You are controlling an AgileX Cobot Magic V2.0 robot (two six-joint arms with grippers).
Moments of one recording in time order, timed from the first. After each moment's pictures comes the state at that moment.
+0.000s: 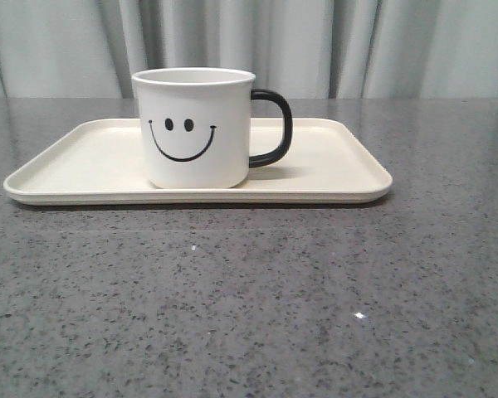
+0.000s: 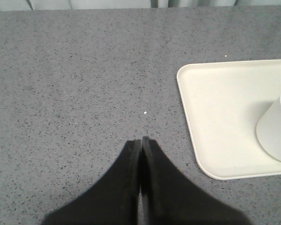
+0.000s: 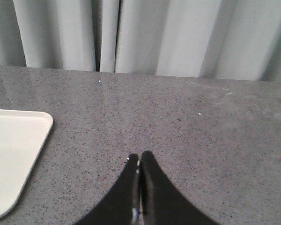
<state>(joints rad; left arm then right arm) 0.01 0.77 -1.05 -0.14 0.95 0.03 -0.22 0.47 -0.68 0.47 0.56 -0.45</state>
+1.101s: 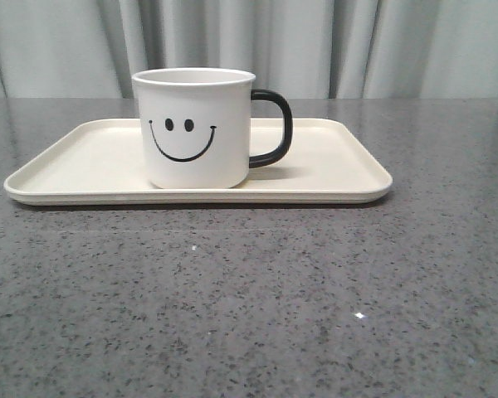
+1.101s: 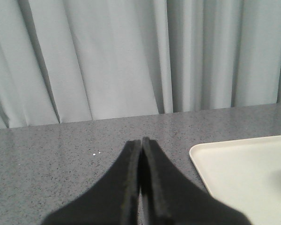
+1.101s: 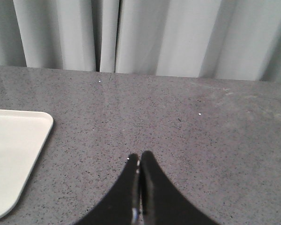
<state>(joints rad) -0.06 0.20 -0.33 -0.10 0.18 0.08 -0.22 0.47 -0.68 0.47 0.56 -0.45</state>
